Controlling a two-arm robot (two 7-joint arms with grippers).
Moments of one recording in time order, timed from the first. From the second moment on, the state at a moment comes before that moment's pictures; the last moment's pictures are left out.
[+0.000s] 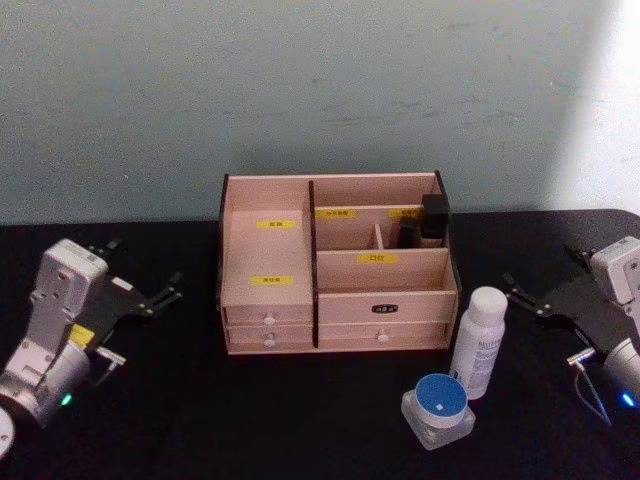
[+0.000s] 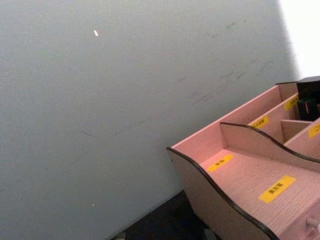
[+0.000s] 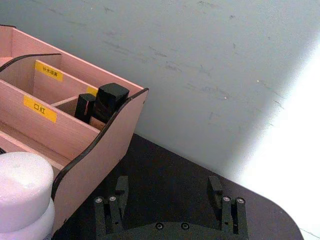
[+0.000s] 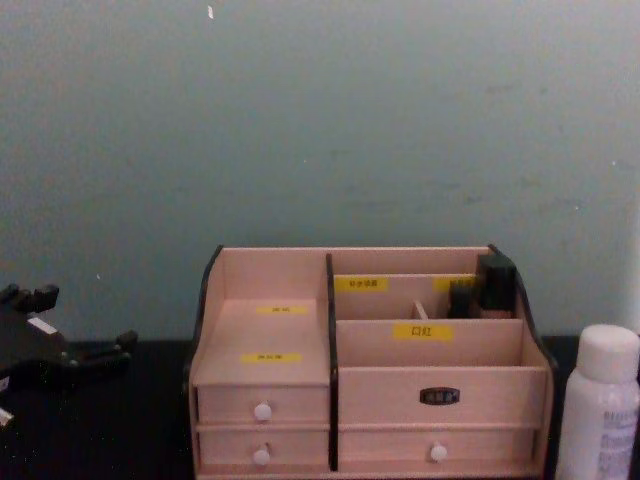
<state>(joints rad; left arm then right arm) -0.20 0.60 0.45 -1.41 -0.25 -0.12 0.03 0.20 0.60 -0.45 -1.41 0.25 -0.12 -0.03</state>
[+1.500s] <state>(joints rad) -0.20 0.60 0.45 -1.41 -0.25 -0.12 0.03 0.20 0.60 -0.45 -1.41 0.25 -0.12 -0.03</state>
